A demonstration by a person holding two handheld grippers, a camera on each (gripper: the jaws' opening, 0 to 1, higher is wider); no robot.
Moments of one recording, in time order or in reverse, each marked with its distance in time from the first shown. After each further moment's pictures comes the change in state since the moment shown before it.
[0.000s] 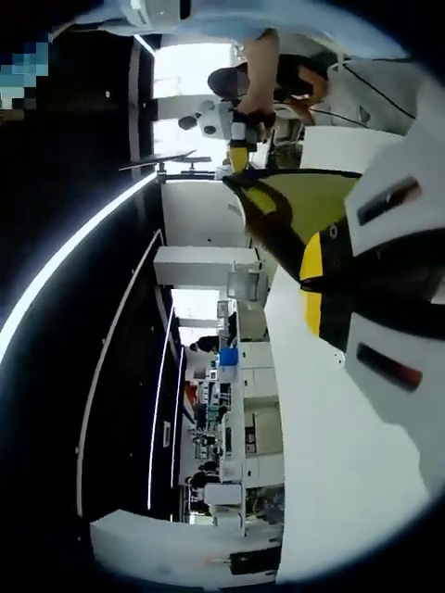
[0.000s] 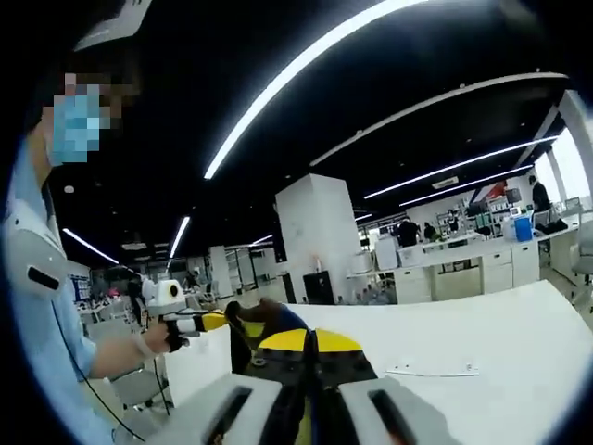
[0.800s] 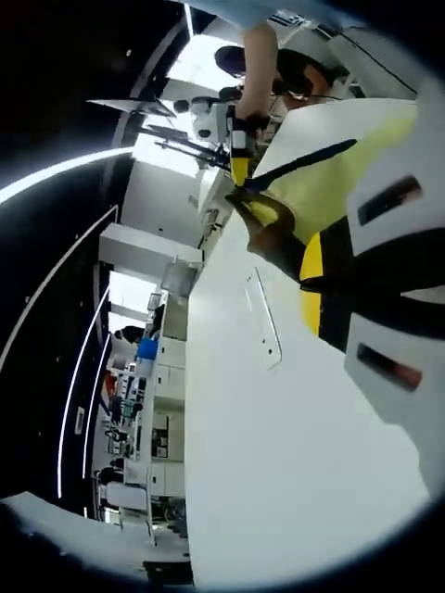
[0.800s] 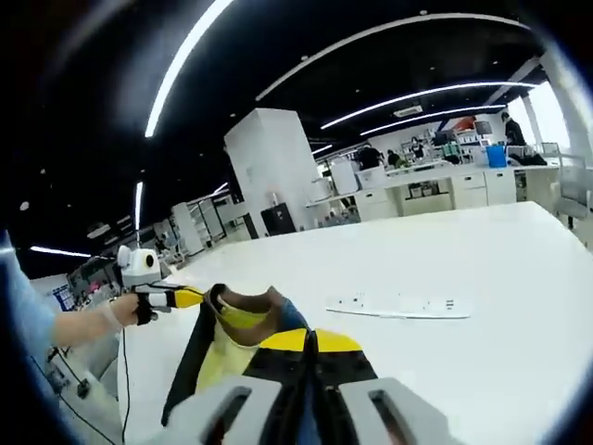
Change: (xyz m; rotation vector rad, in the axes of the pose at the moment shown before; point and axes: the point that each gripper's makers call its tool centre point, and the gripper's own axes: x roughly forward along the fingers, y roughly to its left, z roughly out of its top) left arm 0.139 0.146 -0.190 -0.253 0.349 -0.012; right arm 0.121 -0.200 -0.189 0.210 0.370 -0.192
